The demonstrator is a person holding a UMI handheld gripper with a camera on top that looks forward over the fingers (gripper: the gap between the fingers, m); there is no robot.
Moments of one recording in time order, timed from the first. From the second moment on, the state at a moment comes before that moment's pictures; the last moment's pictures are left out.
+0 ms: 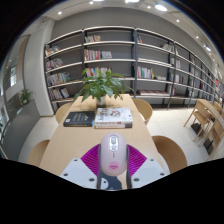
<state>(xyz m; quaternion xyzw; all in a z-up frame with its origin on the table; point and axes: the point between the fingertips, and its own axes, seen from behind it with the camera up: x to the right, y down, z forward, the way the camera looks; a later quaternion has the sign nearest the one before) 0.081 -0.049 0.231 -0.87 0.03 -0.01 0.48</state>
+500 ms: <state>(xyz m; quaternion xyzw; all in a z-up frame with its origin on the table) 0.003 -0.099 0.030 -0.94 -0.01 -0.02 0.35</state>
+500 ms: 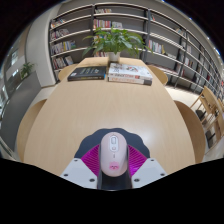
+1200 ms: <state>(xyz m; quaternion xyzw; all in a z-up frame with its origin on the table) 0.016 -0.126 0.119 -0.92 0.03 -0.01 0.38</state>
